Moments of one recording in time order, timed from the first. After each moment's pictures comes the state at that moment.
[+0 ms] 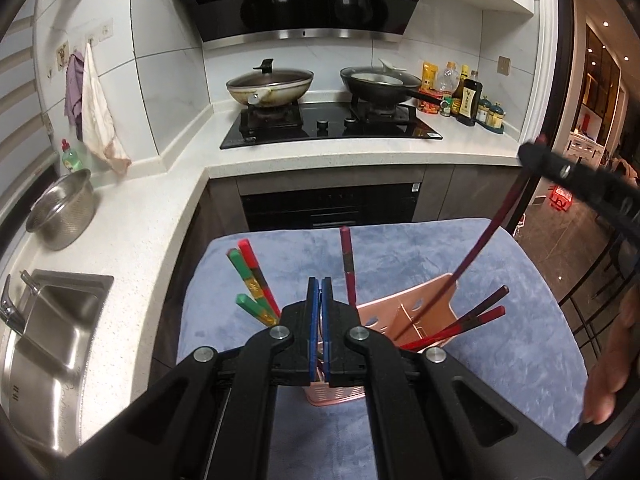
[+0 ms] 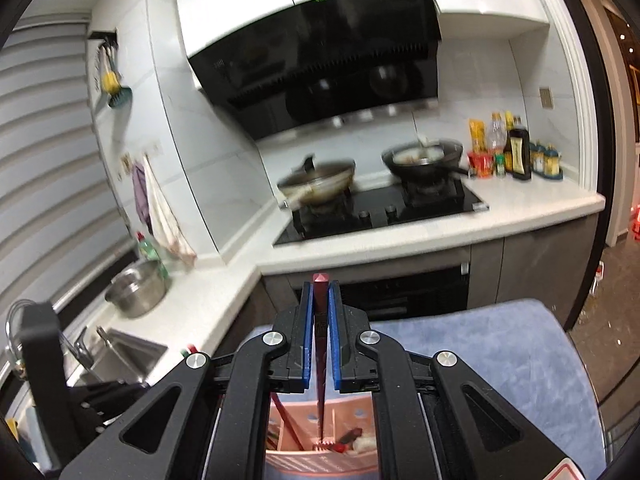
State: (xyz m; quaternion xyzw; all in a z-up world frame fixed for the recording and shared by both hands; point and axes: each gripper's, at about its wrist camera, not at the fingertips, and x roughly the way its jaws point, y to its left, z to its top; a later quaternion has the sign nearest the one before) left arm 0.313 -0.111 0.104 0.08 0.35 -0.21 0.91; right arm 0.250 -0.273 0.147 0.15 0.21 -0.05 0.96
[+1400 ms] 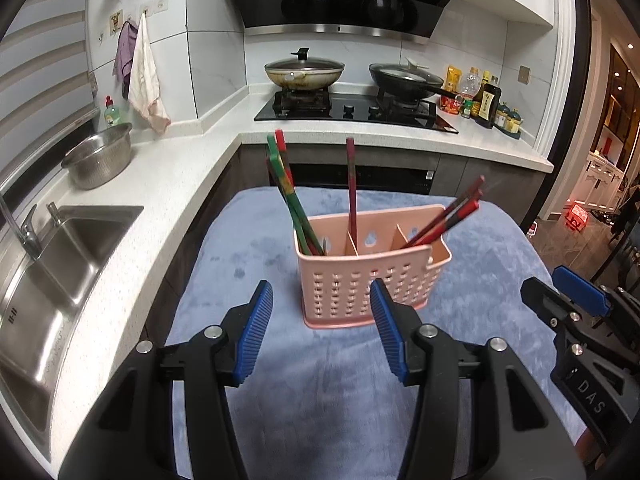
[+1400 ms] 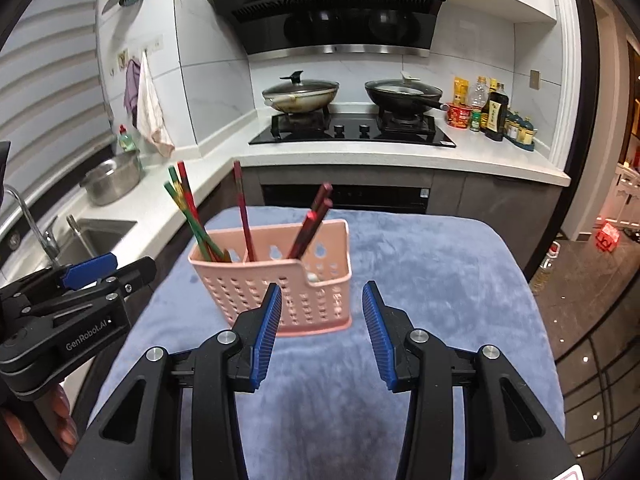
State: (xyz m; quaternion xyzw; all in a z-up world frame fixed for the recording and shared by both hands) left arm 0.208 -0.075 0.071 0.05 0.35 -0.15 0.92; right arm 0.134 -0.218 0.082 0.06 0.33 -0.09 0.94
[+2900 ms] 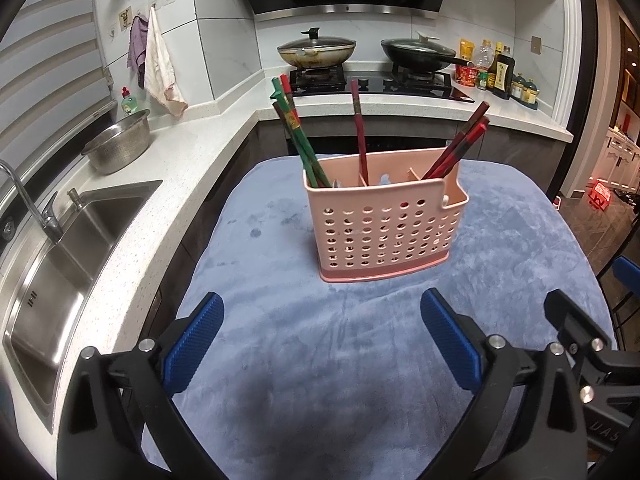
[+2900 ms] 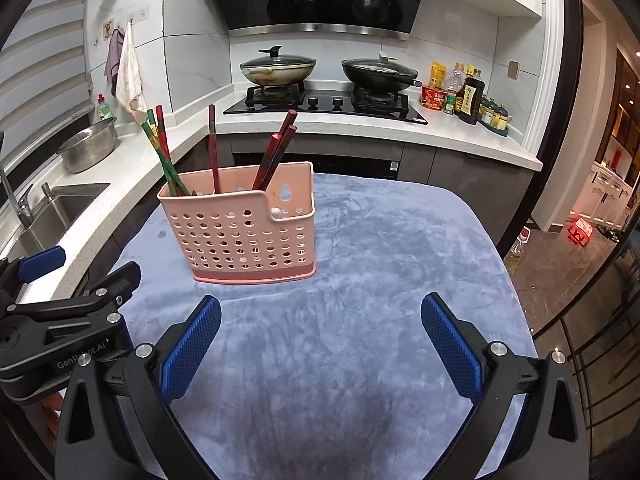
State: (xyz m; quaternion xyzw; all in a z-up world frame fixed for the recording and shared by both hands) left arm 0.175 -0.081 0.032 0.08 0.37 -0.11 0.92; right arm 0.101 -0.217 0.050 0.04 0.36 -0.13 0.92
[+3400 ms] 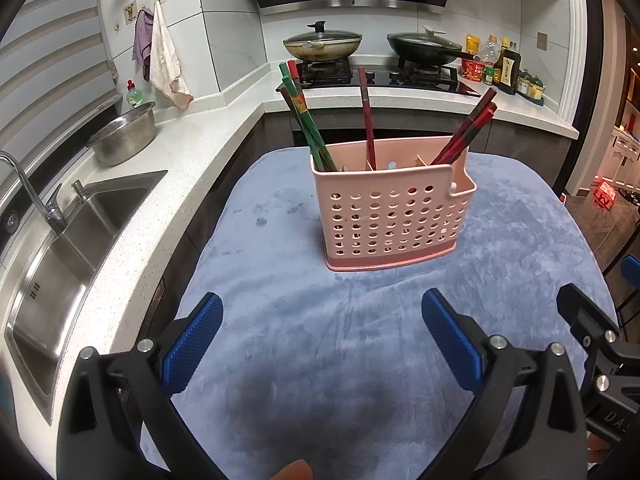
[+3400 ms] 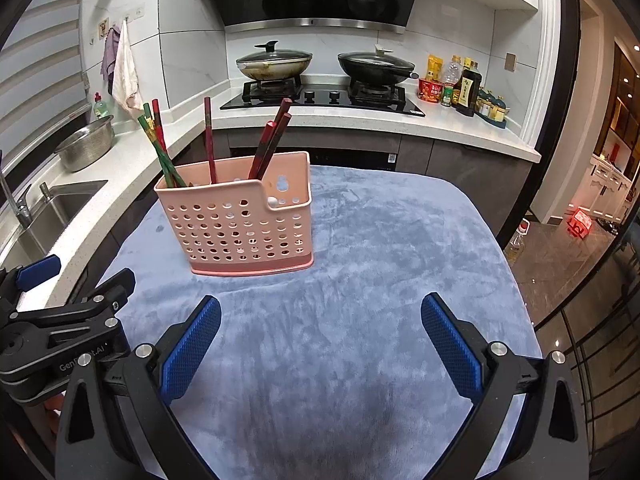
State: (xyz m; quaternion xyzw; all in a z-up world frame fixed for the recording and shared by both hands) left arm 0.173 -0.079 0.025 0.09 0.38 -0.10 0.92; right arm 0.097 -0.217 0.045 0.05 0.37 -0.14 0.92
